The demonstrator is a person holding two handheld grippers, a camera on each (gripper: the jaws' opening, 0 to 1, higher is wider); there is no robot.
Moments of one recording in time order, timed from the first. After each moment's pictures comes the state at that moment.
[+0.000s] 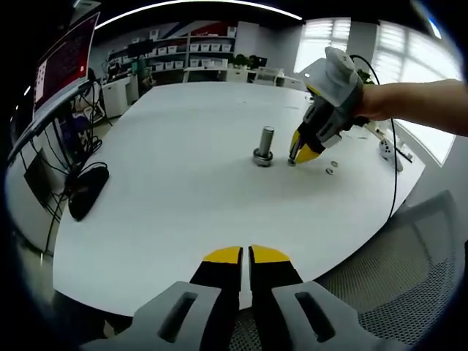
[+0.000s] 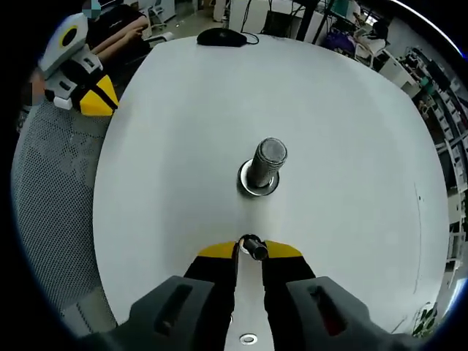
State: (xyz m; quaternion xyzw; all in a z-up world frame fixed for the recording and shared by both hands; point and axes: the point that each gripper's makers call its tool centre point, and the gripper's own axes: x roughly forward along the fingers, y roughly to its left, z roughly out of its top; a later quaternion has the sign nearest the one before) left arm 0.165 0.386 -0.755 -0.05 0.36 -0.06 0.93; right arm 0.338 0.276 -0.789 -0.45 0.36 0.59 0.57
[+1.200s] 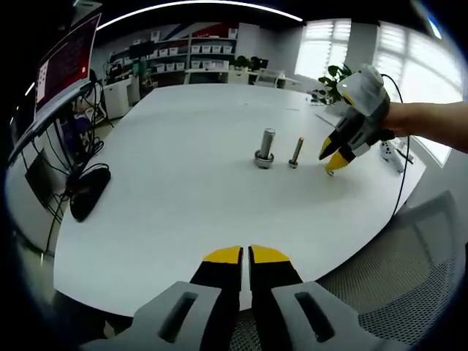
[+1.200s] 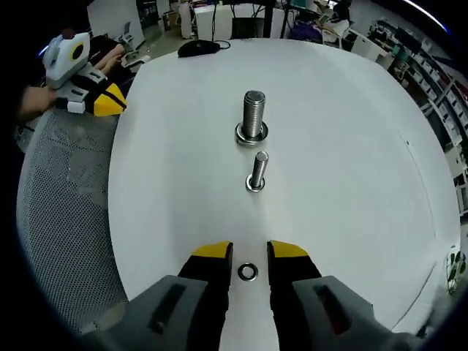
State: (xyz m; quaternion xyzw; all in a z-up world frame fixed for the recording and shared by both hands) left arm 0.166 0.387 -0.754 -0.05 0.36 -0.06 0.93; right arm 0.324 0.209 -0.784 -0.39 0.40 0.55 0.63
